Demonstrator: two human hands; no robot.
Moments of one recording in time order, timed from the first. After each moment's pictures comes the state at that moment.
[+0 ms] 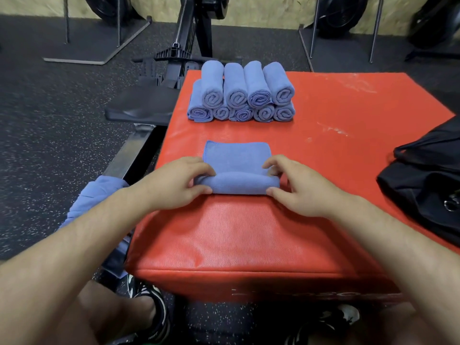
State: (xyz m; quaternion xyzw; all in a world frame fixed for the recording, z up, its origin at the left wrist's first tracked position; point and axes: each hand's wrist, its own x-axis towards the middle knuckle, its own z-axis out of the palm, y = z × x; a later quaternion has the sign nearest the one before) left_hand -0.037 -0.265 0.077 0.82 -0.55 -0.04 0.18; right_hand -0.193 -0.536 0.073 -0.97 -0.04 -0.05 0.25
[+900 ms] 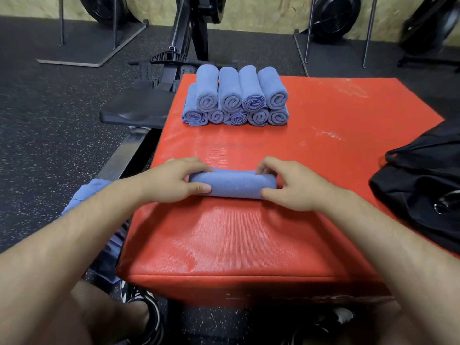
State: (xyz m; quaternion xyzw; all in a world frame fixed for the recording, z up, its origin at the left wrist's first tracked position) left_hand -0.017 -0.278 0.075 0.84 -0.50 -0.14 0.18; right_hand -0.181 -0.536 0.085 -0.97 0.00 0.00 0.25
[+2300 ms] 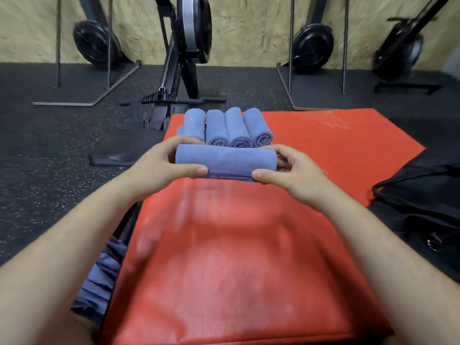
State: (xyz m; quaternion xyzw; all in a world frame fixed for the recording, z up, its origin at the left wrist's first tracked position) left_hand 0.013 -0.322 0.165 0.74 -0.35 -0.17 0.54; right_hand -0.141 -0.564 0.148 -0.76 0.05 -0.13 0.63
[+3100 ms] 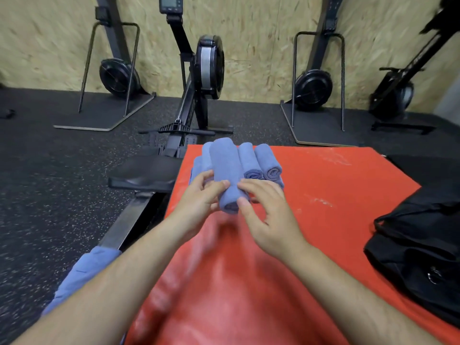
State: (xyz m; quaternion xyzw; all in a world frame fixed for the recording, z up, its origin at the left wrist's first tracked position) left_hand -0.026 -0.344 0.159 0.59 -0.16 -0.24 0.76; right_hand -0.134 -0.476 0.143 -0.87 -0.03 -0.39 0.31
